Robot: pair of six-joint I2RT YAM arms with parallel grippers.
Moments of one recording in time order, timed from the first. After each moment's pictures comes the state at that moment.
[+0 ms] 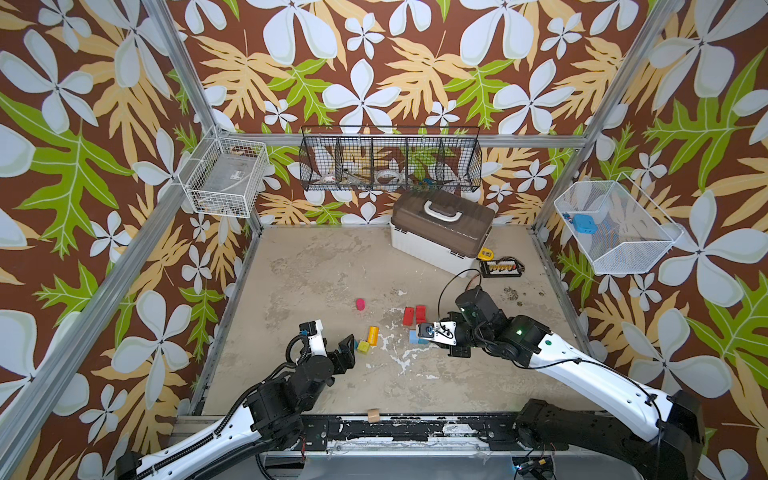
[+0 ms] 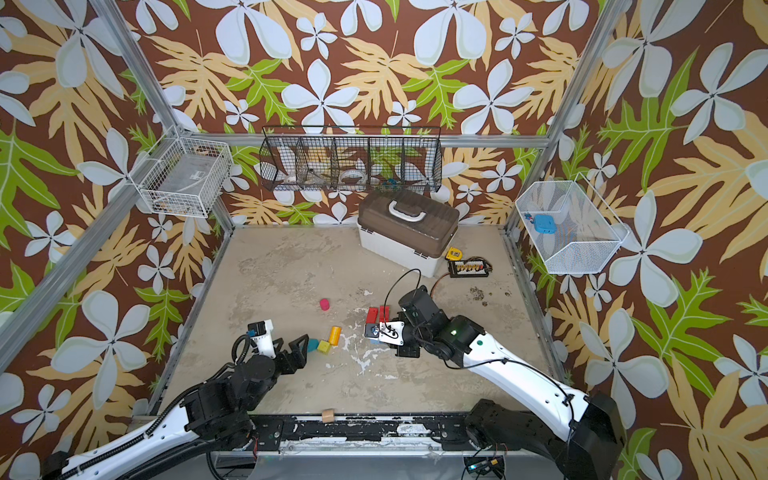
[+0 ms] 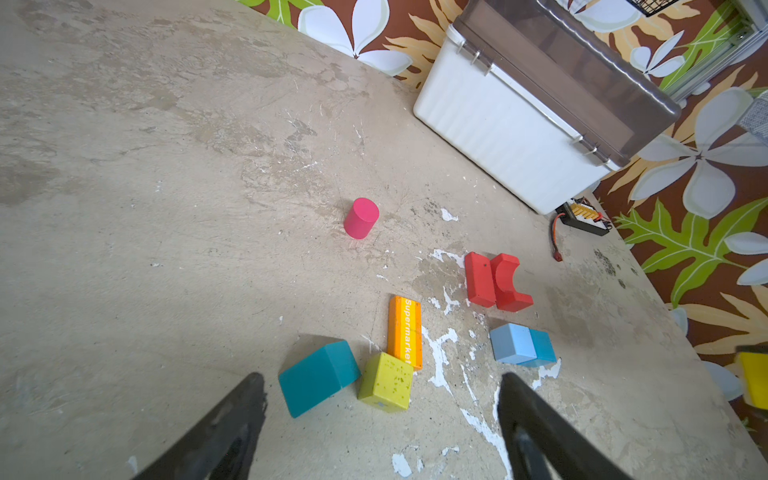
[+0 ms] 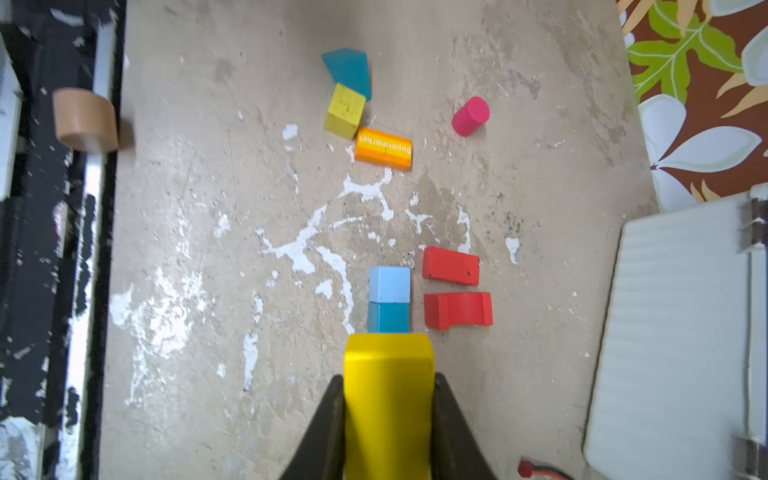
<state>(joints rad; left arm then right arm) -0.98 0.39 0.27 -0.38 -0.62 -0.83 0.75 1.14 0.89 -0.64 -0.18 -0.81</state>
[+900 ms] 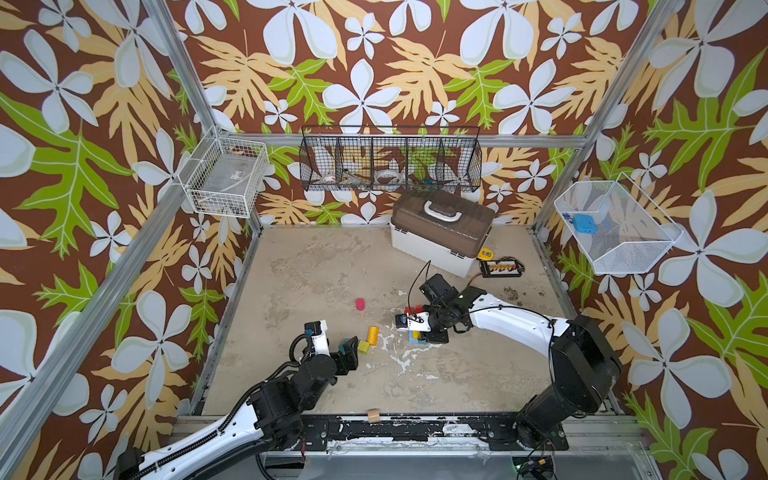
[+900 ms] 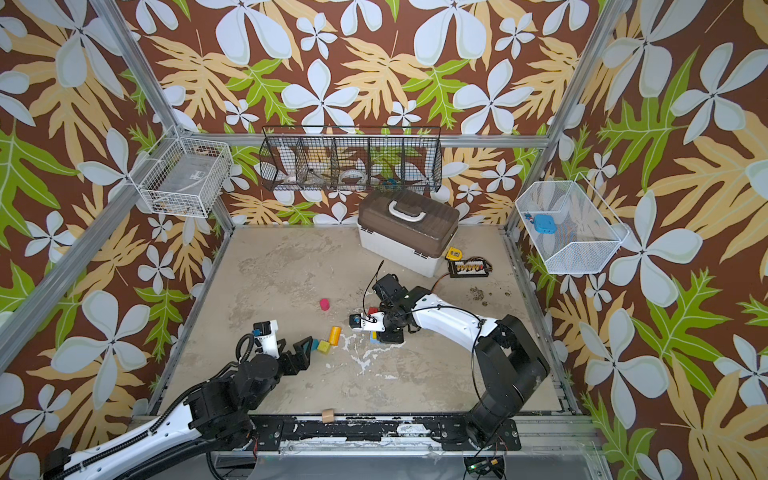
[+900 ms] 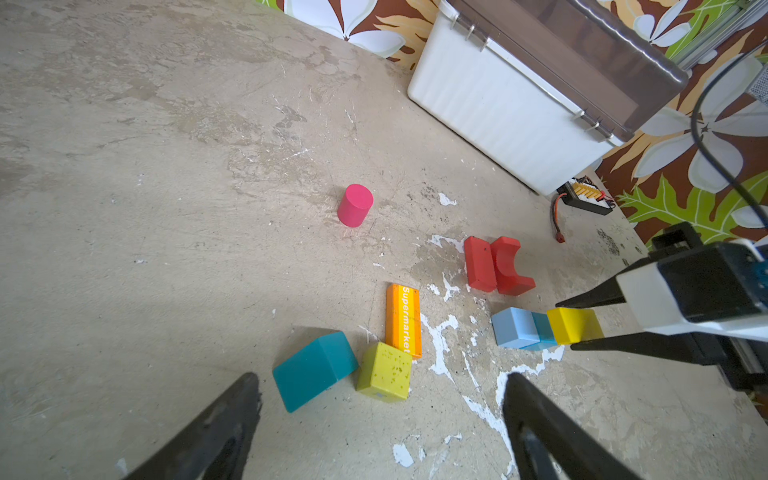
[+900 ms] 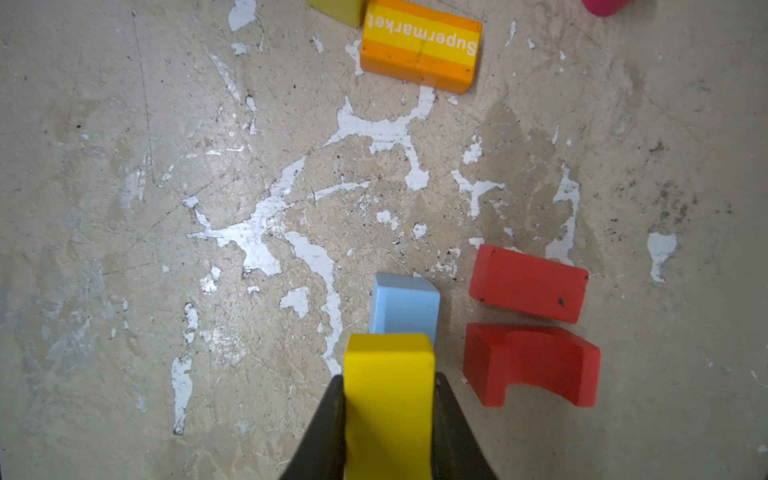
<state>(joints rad) -0.98 0.44 0.26 -0.36 -0.60 -0.80 0.69 1.65 1.11 -0.69 -0.23 -0.89</state>
